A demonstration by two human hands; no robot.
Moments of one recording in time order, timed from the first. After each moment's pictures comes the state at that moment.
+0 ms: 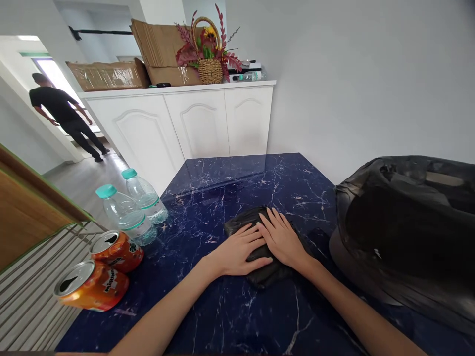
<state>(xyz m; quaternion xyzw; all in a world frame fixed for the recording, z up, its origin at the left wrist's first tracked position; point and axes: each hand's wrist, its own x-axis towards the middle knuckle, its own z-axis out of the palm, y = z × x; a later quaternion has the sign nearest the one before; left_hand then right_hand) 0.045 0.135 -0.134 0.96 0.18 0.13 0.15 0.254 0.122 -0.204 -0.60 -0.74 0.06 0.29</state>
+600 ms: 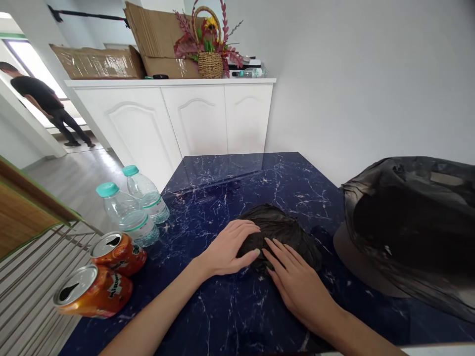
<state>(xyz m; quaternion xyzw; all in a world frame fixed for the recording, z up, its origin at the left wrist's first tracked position) -0.002 0.141 -0.123 0.93 0.19 0.24 0.19 0.218 0.012 -0.185 -0.54 -0.80 0.02 0.26</state>
